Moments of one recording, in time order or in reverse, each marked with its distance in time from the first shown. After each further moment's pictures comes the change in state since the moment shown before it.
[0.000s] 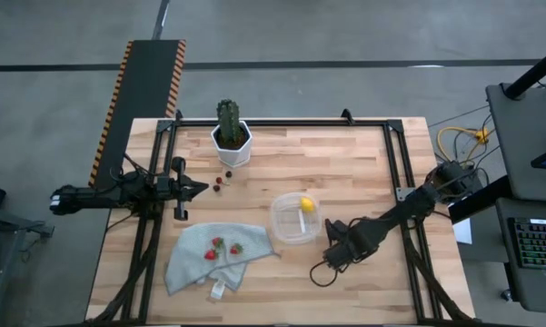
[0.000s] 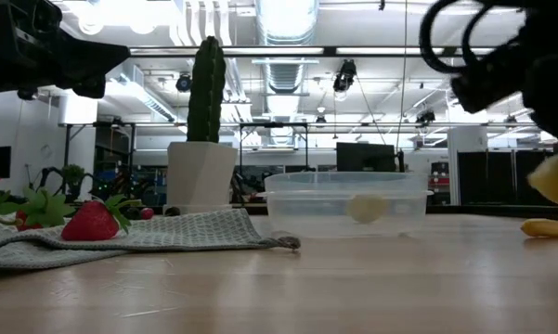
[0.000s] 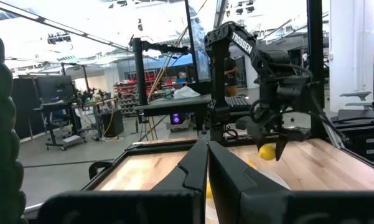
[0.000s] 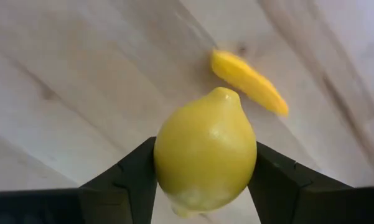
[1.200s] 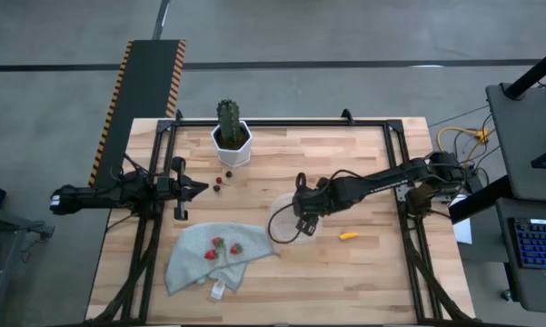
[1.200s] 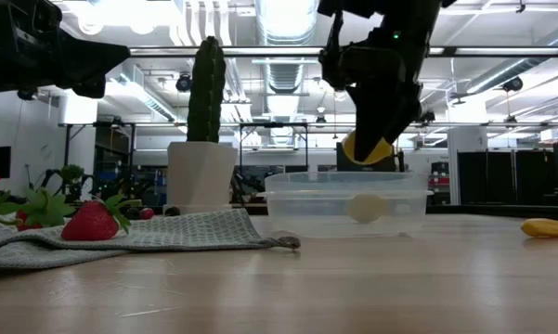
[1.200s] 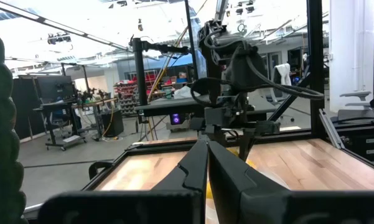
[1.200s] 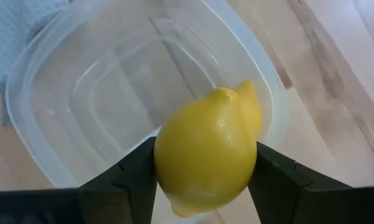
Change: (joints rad) left arm 0.000 0.000 0.000 0.000 0.000 0.000; right arm -0.386 0.010 0.154 0.222 0.166 -0.666
